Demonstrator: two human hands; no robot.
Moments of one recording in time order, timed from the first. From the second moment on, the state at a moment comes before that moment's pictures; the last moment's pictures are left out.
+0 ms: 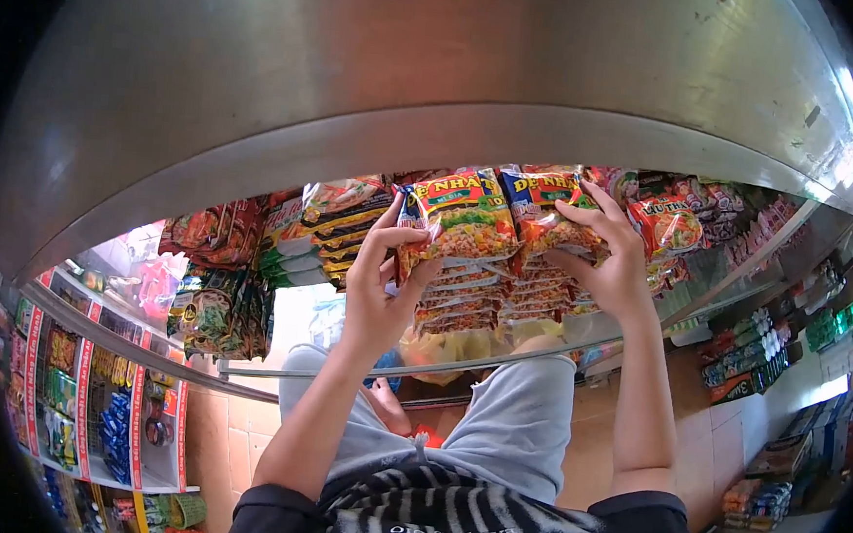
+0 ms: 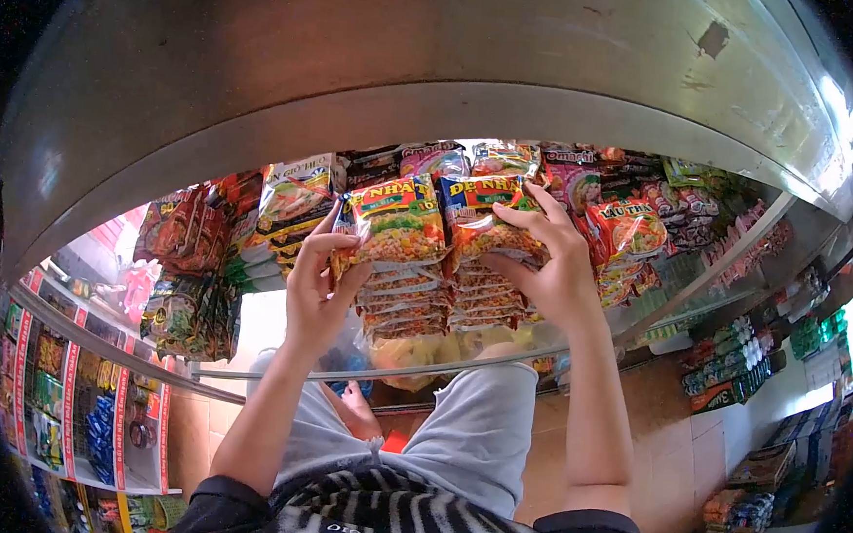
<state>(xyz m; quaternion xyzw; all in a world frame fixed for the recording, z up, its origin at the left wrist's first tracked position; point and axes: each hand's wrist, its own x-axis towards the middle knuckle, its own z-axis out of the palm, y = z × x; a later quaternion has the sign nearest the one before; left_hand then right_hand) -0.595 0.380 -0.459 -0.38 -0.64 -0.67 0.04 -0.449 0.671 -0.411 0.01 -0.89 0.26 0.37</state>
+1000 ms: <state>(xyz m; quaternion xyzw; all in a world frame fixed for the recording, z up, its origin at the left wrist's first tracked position) -0.510 0.354 -0.344 -0.52 -0.40 -0.75 0.02 -0.448 0.667 -0.387 0.01 -0.87 0.20 0.45</state>
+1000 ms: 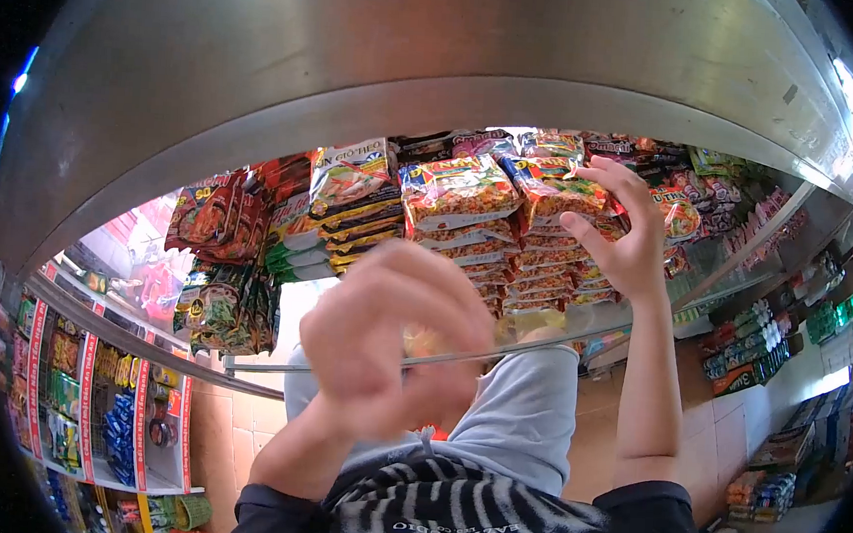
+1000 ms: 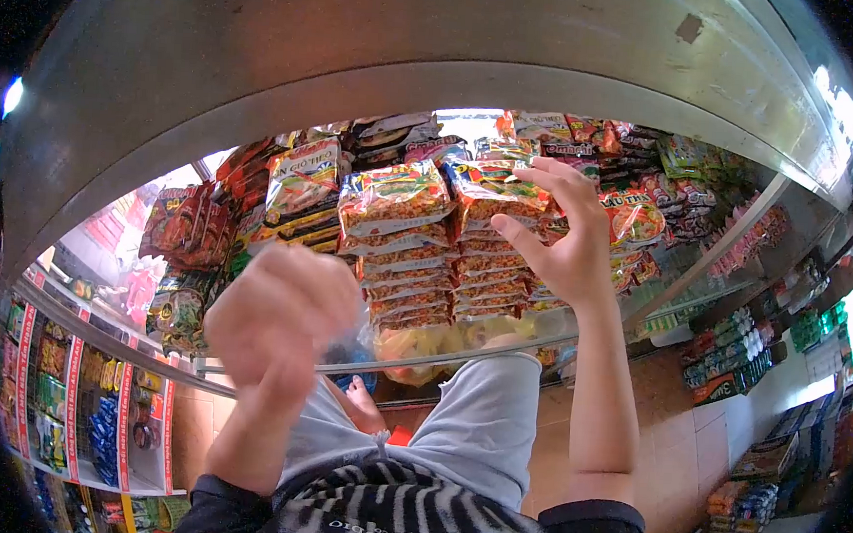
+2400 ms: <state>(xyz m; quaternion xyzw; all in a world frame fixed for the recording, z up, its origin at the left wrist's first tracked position) -0.528 0.274 -0.314 -0.73 -0.26 -0.63 -0.03 -0.423 0.620 -0.392 0.07 -0.82 0.28 0.50</state>
